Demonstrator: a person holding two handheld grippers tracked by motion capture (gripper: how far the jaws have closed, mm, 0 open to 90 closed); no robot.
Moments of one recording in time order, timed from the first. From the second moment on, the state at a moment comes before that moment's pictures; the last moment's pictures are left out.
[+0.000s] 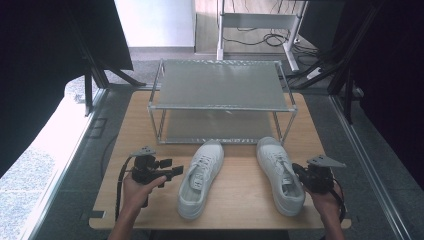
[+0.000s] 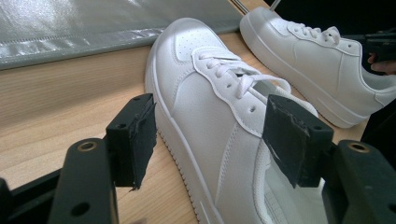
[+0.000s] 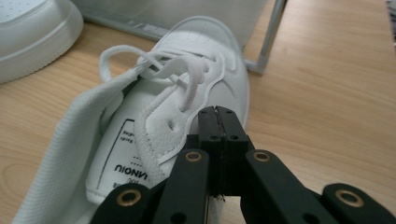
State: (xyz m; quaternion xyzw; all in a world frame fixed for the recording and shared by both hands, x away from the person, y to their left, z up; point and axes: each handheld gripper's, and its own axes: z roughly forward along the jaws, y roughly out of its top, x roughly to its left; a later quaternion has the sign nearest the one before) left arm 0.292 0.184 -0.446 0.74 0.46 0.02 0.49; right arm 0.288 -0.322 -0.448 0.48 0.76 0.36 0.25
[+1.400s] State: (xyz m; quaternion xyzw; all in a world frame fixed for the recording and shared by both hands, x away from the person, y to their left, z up) left arm 0.290 0.191 -0.443 0.73 0.47 0.01 0.49; right arm 0.208 -0.290 -0.459 0.45 0.80 0.34 0.20
